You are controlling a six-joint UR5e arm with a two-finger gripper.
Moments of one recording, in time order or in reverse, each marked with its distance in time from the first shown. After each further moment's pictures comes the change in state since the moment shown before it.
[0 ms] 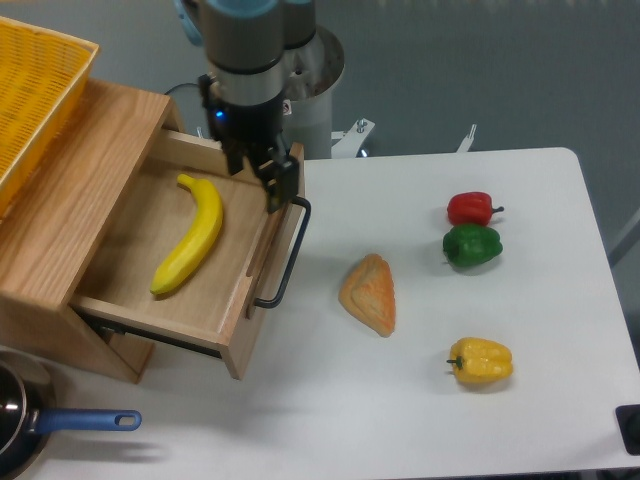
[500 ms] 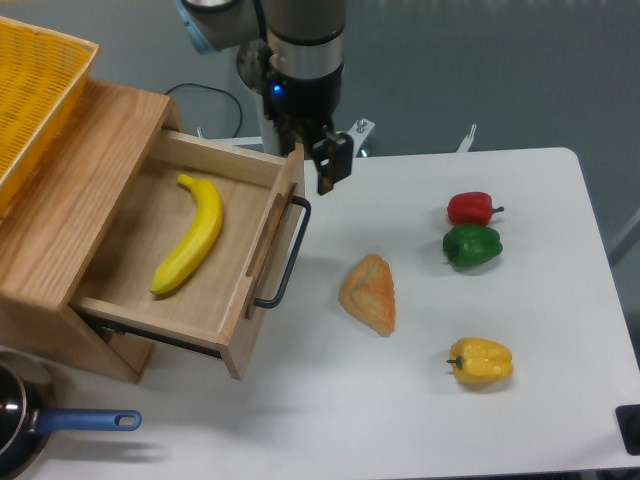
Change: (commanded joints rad) arm 0.126 0.045 -0.051 0.003 0.034 0.231
